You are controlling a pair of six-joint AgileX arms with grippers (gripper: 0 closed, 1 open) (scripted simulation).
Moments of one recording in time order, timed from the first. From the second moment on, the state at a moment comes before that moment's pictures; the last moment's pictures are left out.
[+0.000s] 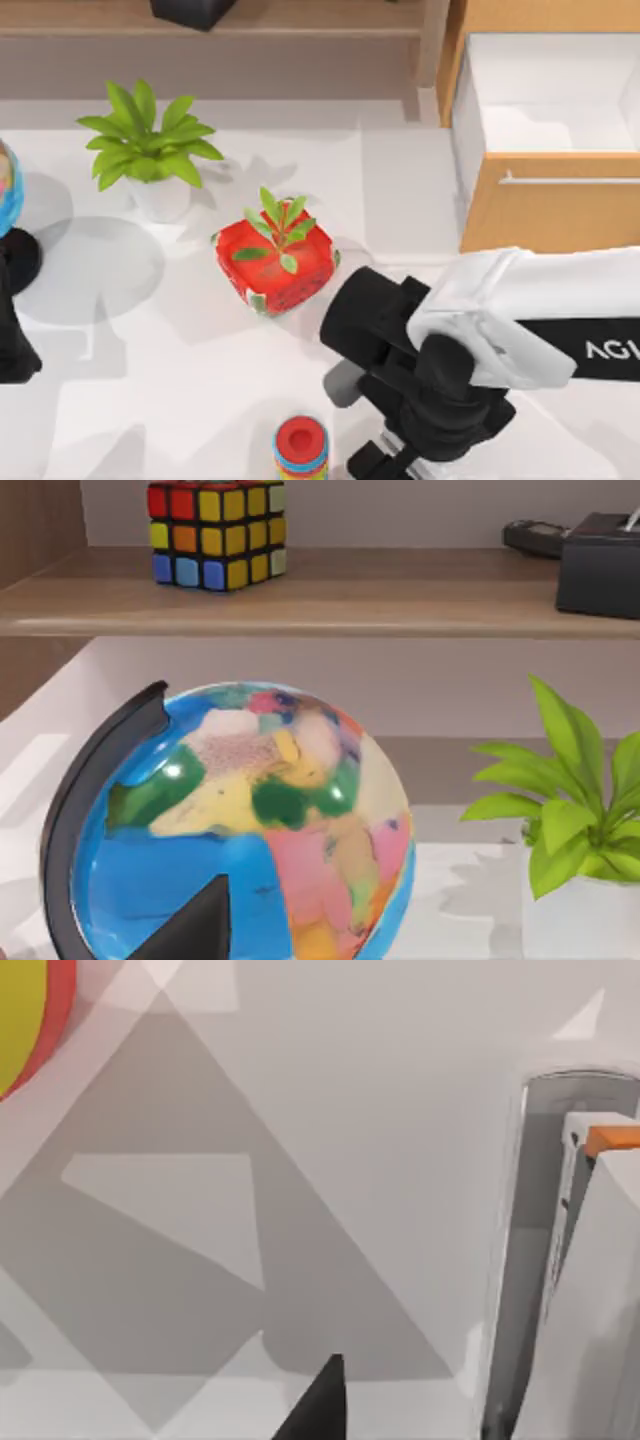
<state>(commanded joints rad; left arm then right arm) 0.00 0.00 0.00 0.00 0.00 0.00 0.94 1.84 1.03 -0.76 0.00 0.23</state>
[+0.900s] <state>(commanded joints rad) 0.00 0.00 0.00 0.00 0.00 0.00 0.94 1.84 1.03 -0.76 0.00 0.23</state>
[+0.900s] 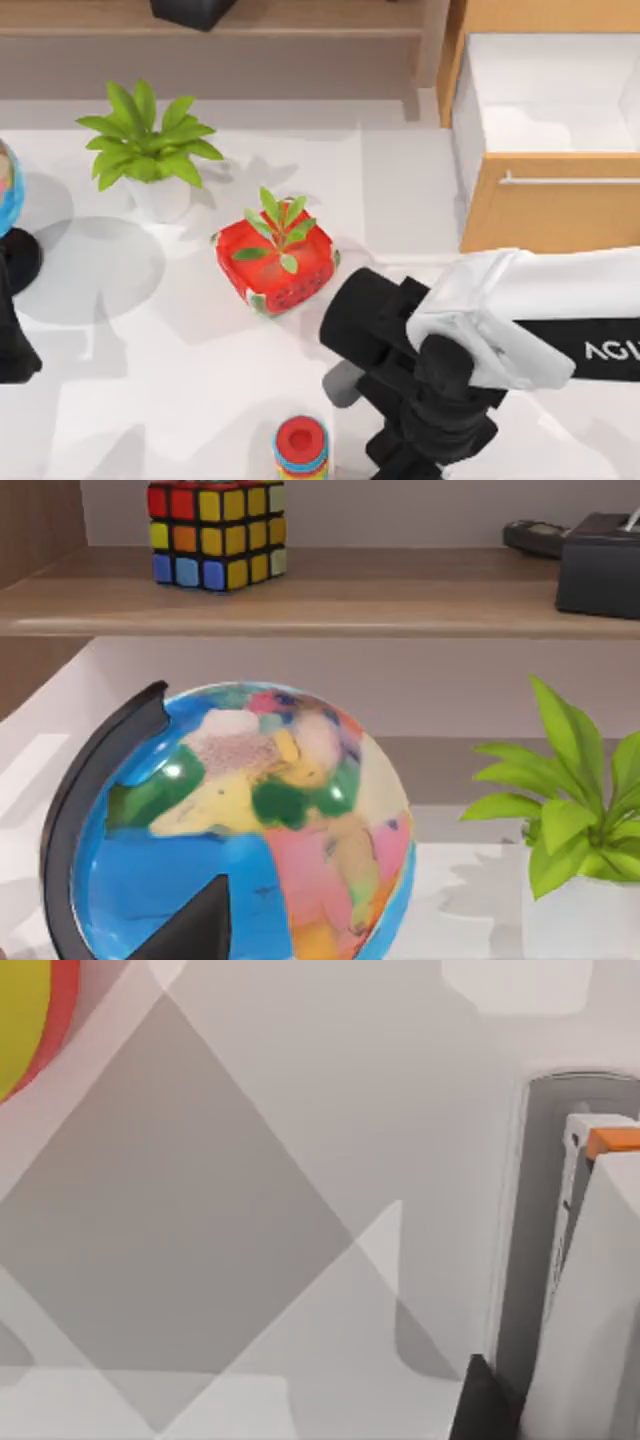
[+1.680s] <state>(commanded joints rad) 0.00 0.00 0.00 0.00 0.00 0.00 0.86 1.81 1.03 -0.85 -0.02 0.19</state>
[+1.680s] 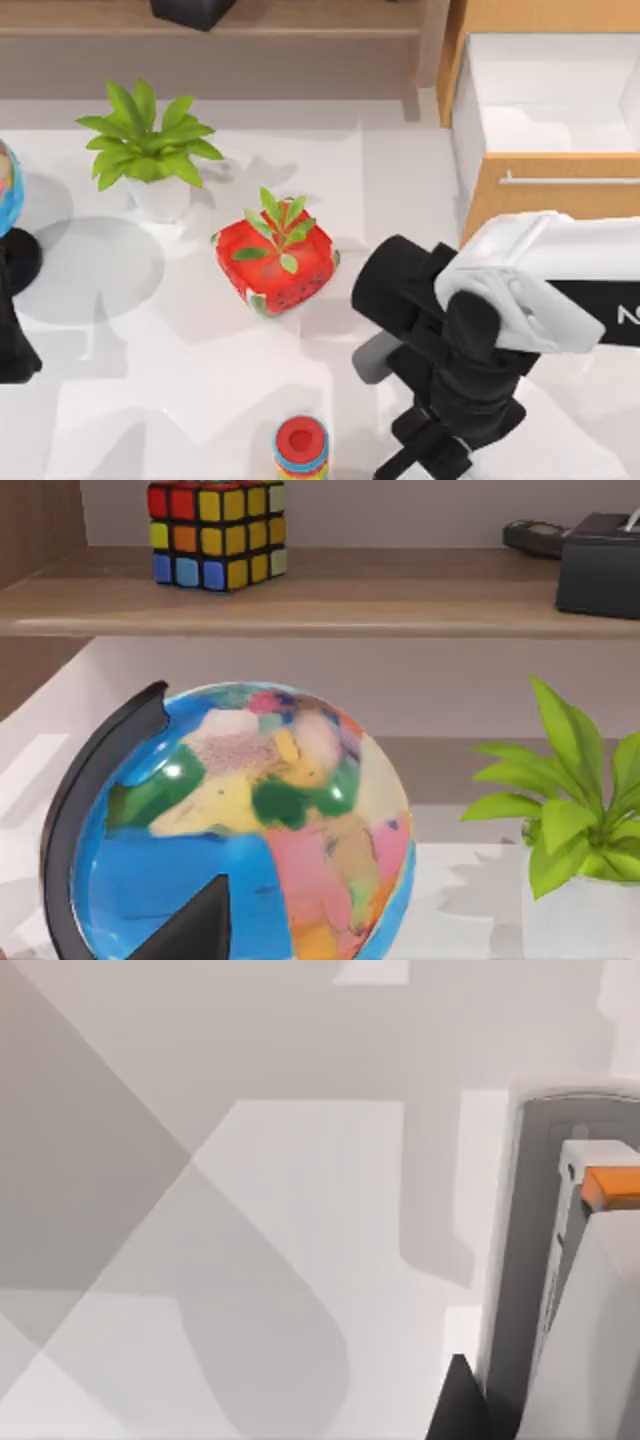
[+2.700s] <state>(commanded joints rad) 0.00 0.00 0.00 0.00 0.00 0.00 0.69 1.69 1.37 -0.93 0.11 0.18</state>
